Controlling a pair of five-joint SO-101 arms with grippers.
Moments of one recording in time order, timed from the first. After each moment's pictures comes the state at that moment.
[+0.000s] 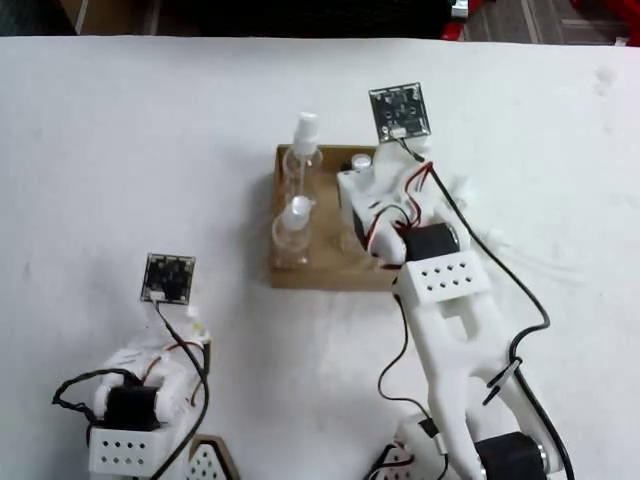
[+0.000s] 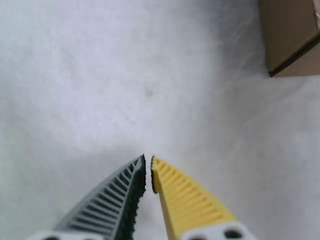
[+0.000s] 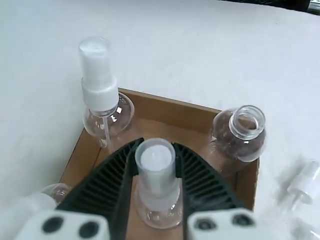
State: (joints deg) left arm -3.6 -103.3 97.1 73.3 2.5; right arm -16.5 -25.1 37.2 32.4 0.9
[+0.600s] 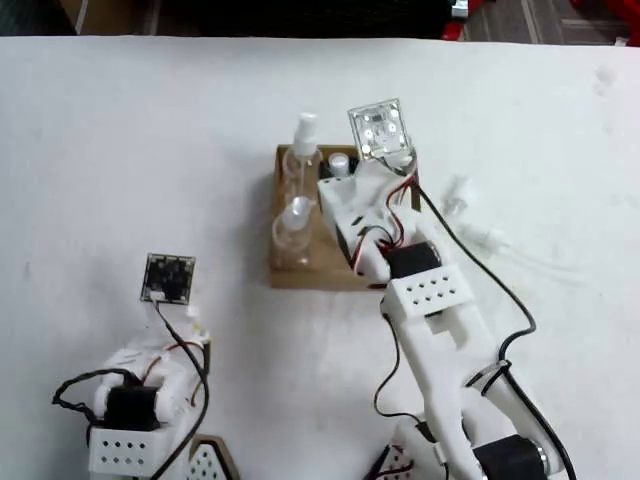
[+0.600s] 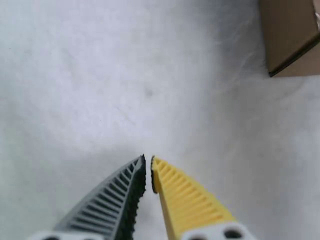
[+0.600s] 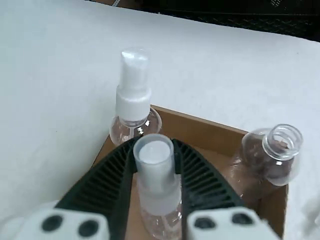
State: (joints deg) left arm -3.6 -103.3 97.1 73.3 2.5; right arm -20.6 -25.7 45.9 17.8 0.7
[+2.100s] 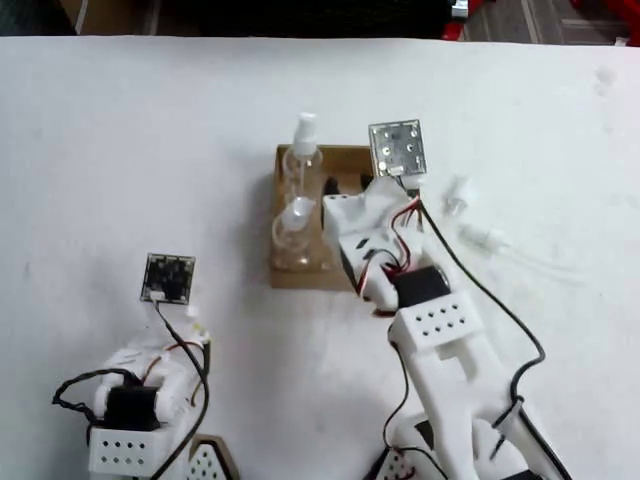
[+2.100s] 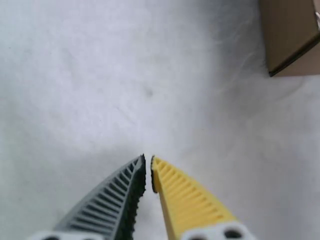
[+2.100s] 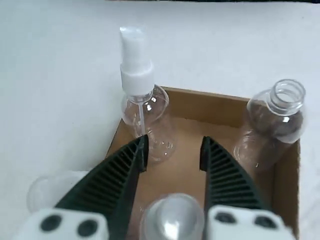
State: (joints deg) left arm -3.6 -103.3 97.1 73.3 2.5; right arm -21.5 -37.0 52.0 22.1 -7.7
